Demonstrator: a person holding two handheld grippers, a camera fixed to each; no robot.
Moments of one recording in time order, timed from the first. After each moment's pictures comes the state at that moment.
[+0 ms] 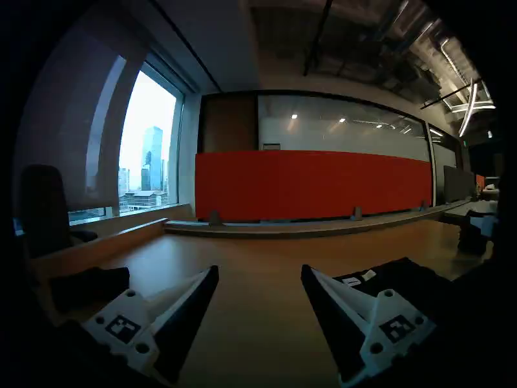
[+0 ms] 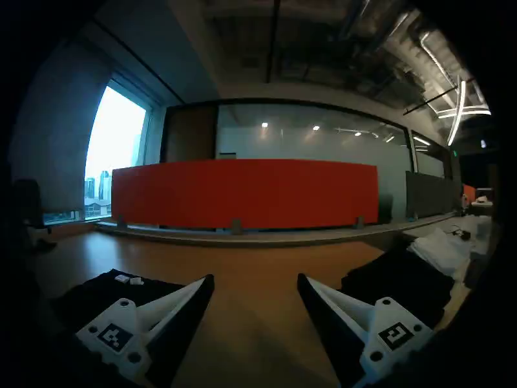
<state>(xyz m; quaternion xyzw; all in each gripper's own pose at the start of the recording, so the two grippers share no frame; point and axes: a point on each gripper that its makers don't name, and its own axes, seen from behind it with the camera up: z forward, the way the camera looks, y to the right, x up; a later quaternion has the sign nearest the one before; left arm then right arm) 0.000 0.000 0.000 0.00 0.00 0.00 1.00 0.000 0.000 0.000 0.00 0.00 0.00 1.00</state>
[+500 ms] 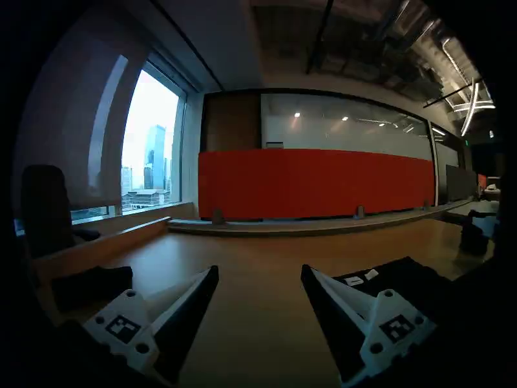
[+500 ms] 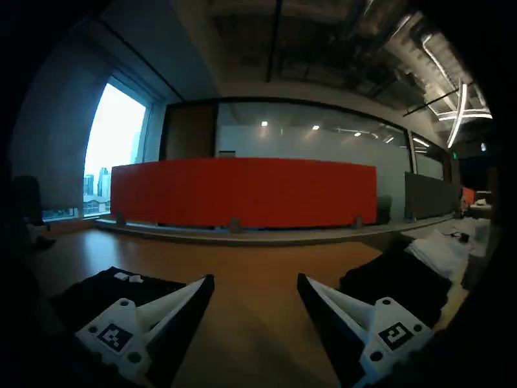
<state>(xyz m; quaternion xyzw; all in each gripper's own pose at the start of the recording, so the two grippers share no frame) 0.003 -0.005 -0.001 0.01 -0.01 0.00 1.00 0.001 -0.002 -0.004 0.00 -0.01 -0.01 1.00</state>
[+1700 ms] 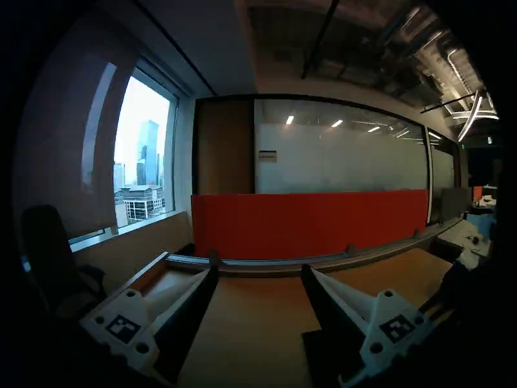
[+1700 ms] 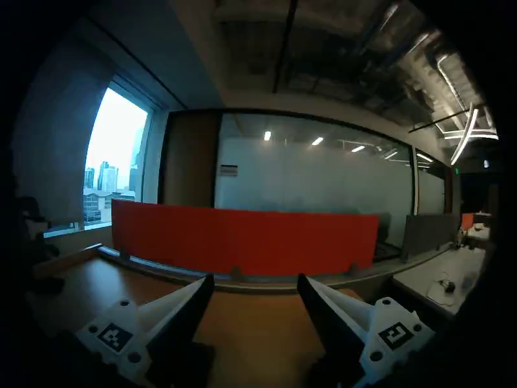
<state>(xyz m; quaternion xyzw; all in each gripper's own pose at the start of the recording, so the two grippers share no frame) 0.221 -0.004 0.010 -0.02 -0.02 0.00 1.00 0.231 -0.025 0.004 0.00 0.00 -0.03 1.00</state>
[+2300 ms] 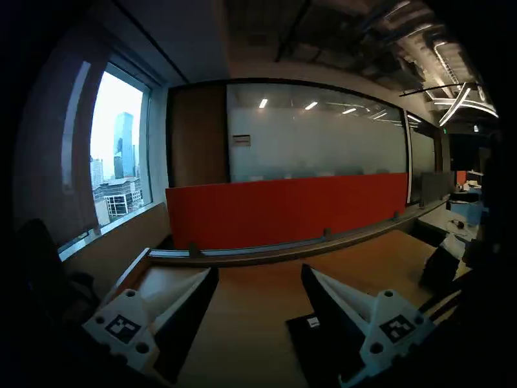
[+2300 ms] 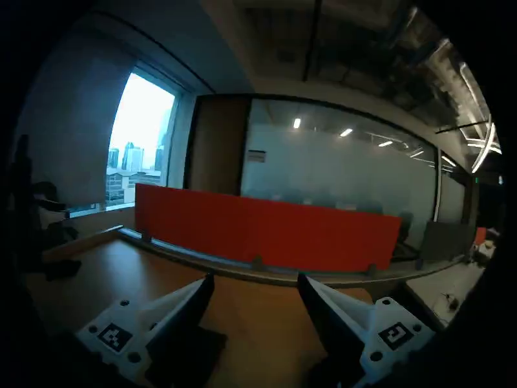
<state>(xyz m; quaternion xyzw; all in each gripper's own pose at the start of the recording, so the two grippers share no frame) 0.224 0.028 0.001 -0.09 -0.07 0.03 0.99 0.239 -0.046 -0.003 0.07 -0.05 -0.06 0.99</state>
